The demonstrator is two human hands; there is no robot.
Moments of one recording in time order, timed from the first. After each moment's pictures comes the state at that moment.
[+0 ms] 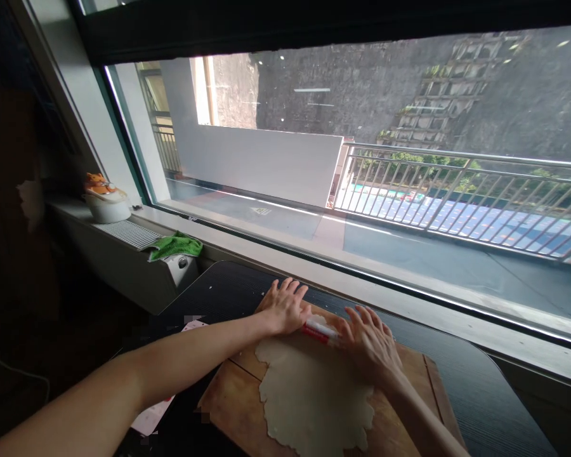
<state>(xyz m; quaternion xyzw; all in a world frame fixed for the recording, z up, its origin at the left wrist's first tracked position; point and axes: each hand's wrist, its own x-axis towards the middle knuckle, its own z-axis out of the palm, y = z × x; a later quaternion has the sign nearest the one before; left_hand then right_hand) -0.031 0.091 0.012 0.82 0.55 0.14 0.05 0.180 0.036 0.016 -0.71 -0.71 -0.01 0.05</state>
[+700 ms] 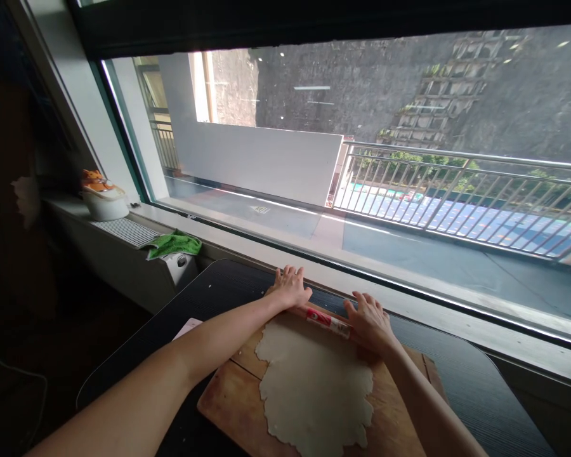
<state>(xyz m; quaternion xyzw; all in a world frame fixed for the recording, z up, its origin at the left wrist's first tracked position) -0.015 0.134 0.030 0.78 0.61 0.10 0.10 0.189 0.089 0.027 -0.76 -0.64 0.07 0.05</state>
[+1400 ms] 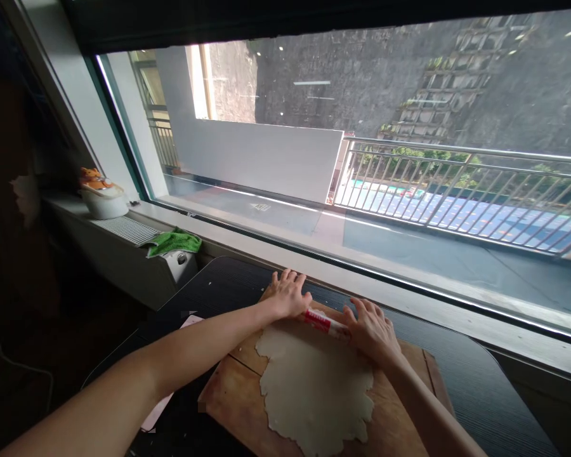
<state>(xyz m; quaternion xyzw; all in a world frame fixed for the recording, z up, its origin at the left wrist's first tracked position) -0.022 0.107 0.020 0.79 0.59 0.12 0.08 0.183 0.057 0.025 -0.74 -0.67 0.05 0.05</state>
